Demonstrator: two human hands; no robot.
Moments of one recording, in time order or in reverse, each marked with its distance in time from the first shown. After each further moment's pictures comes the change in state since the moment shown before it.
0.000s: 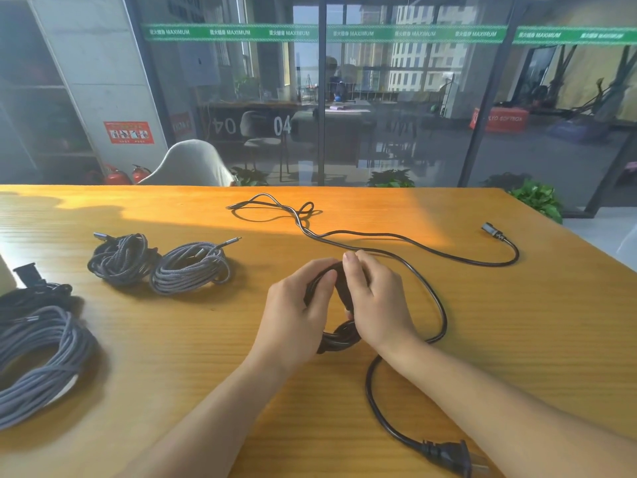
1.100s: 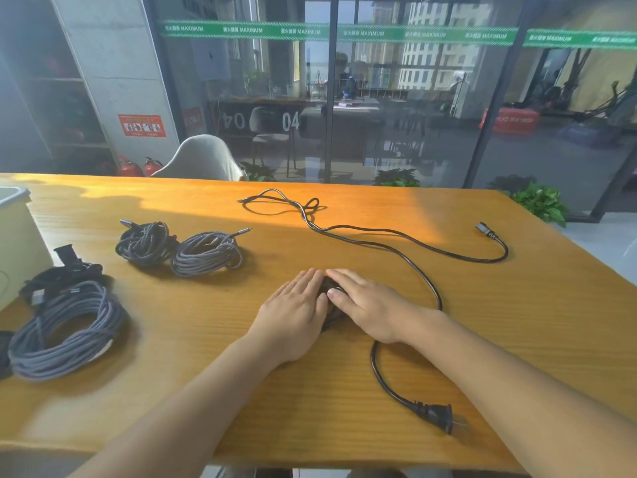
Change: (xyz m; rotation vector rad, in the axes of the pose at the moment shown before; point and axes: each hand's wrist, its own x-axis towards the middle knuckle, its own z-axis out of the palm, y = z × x) left_hand -0.013 -0.020 -0.007 0.751 -0.391 -0.107; right_hand 0.003 0.006 -0.029 -0.669 -0.759 0.001
